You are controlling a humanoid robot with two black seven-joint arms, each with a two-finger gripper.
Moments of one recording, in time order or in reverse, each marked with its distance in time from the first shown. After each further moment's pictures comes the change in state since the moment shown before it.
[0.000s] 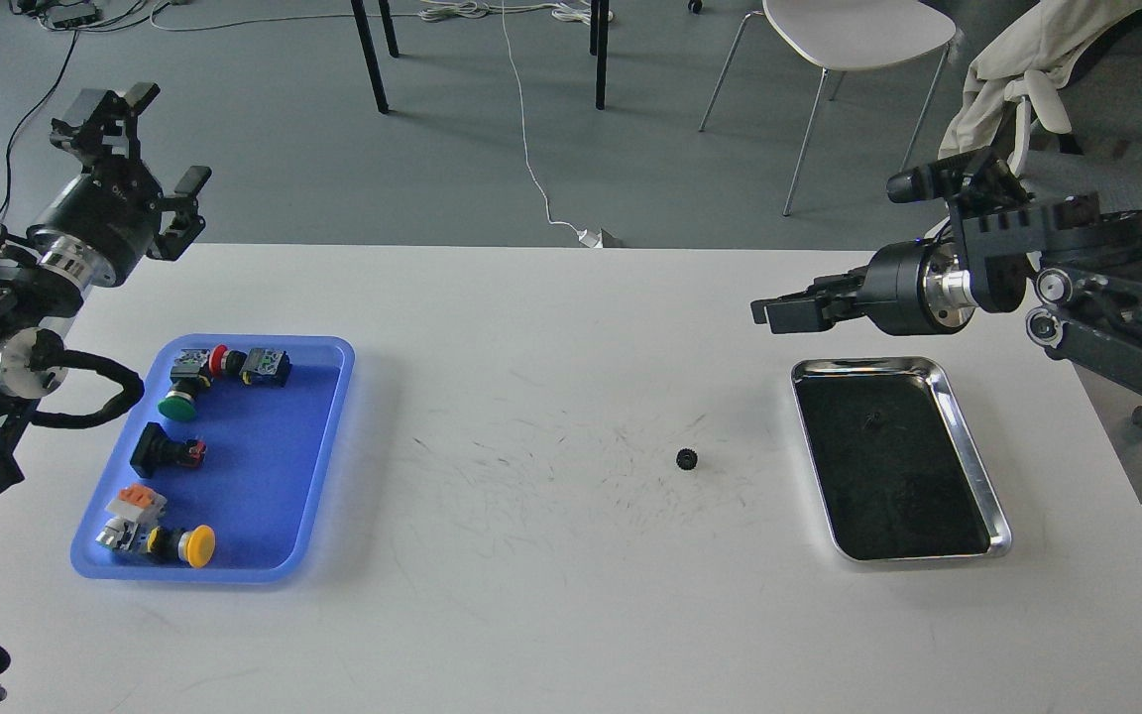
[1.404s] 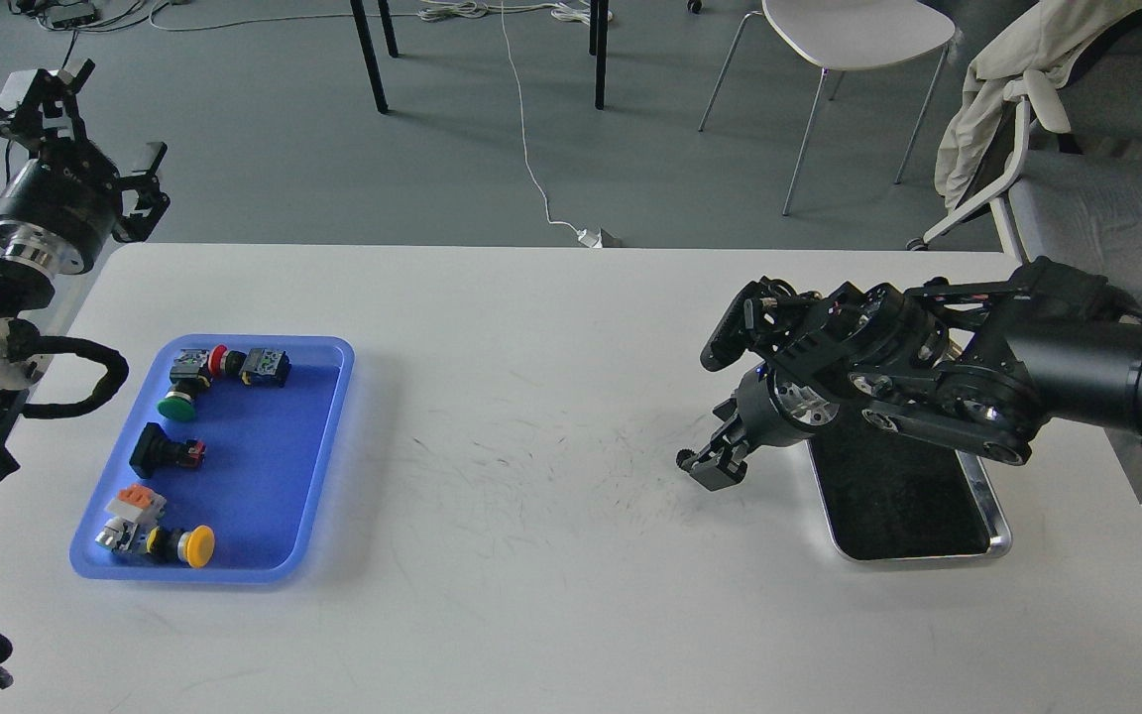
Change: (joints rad) left arm 0.006 0.008 -0.074 0.029 -0.085 0.000 0.000; right arm 0.058 0.381 -0.365 -0.149 -0.203 0.001 0.103
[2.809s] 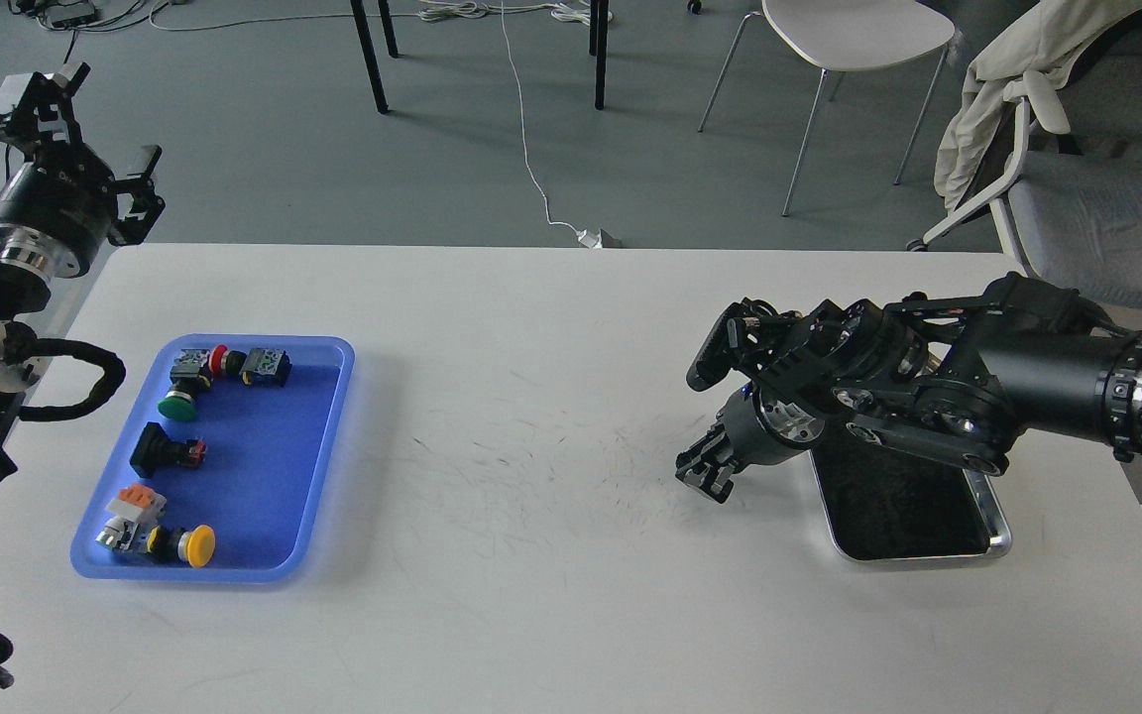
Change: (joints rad) left arm 0.002 -0.002 0.001 0.015 0.001 0.000 0.000; right arm -0.016 0.035 -0.024 -0.035 0.000 0.006 0.049
